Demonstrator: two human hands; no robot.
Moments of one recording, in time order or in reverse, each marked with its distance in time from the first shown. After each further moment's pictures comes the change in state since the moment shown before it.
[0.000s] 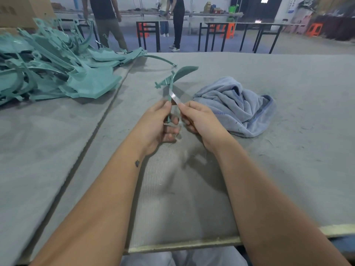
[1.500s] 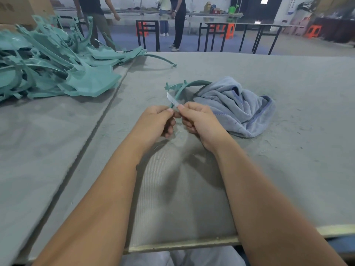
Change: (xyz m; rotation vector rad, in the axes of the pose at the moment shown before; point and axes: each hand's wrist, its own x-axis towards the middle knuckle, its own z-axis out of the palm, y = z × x) left_hand -0.009 0.003 -0.002 0.364 0.045 0.143; right_hand 0.006 0.006 -0.002 0.081 -0.054 -0.052
